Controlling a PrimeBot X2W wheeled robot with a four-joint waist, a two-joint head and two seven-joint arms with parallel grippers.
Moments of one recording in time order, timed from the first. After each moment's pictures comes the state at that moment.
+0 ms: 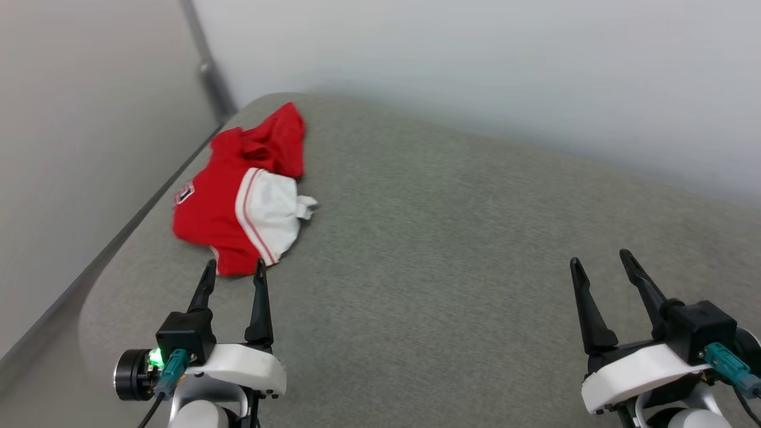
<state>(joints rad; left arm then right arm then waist) -0.13 0.05 -0.06 0.24 -0.13 0.01 -0.26 -0.01 -0.05 0.02 -0.04 0.06 0.13 -0.05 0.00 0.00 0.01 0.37</state>
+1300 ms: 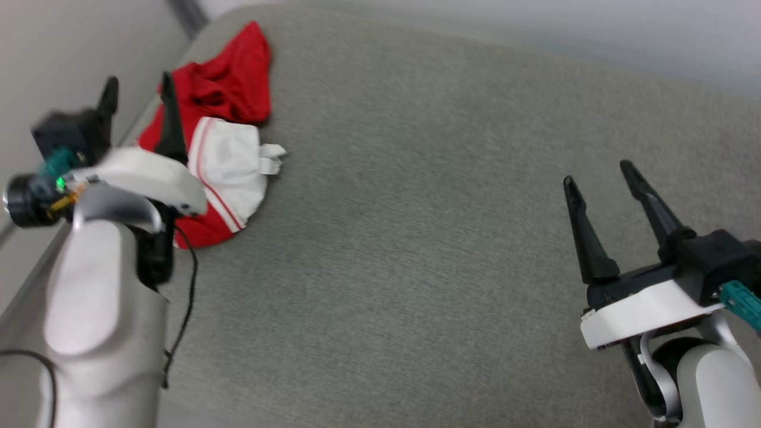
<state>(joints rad) -0.61 0.17 0.04 0.39 -0.18 0.00 -0.12 -0.18 -0.09 0.09 -0.15 0.04 0.13 0.02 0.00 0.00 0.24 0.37</state>
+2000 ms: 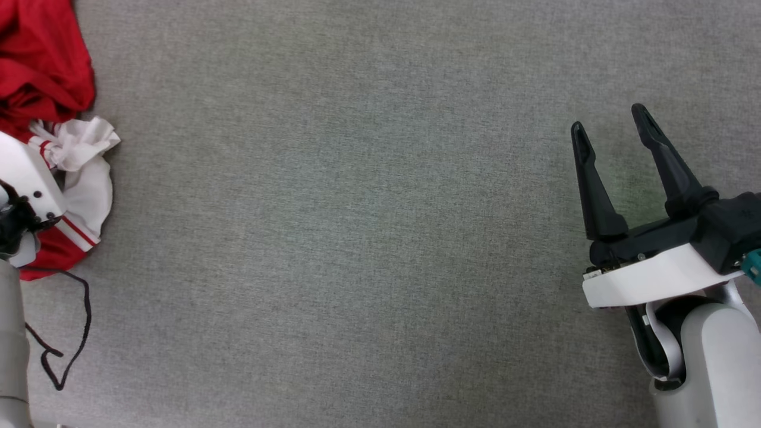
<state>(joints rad) -0.80 0.44 0.16 0.76 -0.33 -0.02 0.66 -0.31 -0.12 0.11 -0.12 0.09 0.13 -0.06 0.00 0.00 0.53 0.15</state>
